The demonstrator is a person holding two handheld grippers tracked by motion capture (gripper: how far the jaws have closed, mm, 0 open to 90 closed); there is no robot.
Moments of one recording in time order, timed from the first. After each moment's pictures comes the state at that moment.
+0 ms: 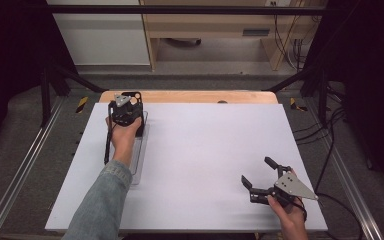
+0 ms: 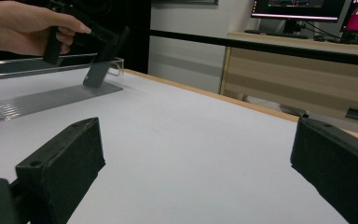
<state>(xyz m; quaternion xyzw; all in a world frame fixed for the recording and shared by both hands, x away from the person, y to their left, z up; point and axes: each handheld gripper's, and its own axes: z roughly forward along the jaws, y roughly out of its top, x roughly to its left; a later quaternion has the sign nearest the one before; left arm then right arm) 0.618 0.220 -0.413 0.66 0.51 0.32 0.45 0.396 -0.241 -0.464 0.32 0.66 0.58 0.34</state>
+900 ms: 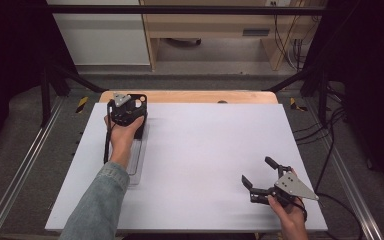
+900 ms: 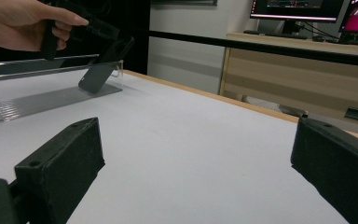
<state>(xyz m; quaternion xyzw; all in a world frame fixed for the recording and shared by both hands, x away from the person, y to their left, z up) 0.612 0.218 -0.405 0.66 0.50 0.32 0.46 0.395 -0.242 -0.463 0.32 0.66 0.58 0.34</state>
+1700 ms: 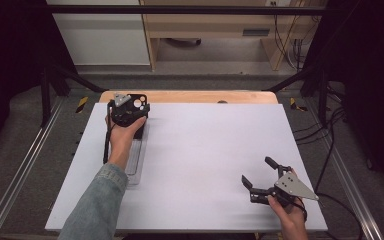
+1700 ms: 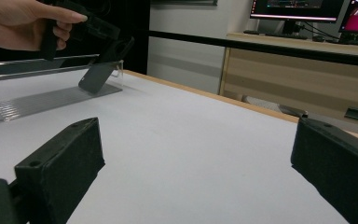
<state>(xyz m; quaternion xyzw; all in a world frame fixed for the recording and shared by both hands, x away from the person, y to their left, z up) 0.612 0.218 -0.405 0.66 0.50 0.31 0.47 0.395 -0.241 -0.463 0.32 0.66 0.58 0.34</state>
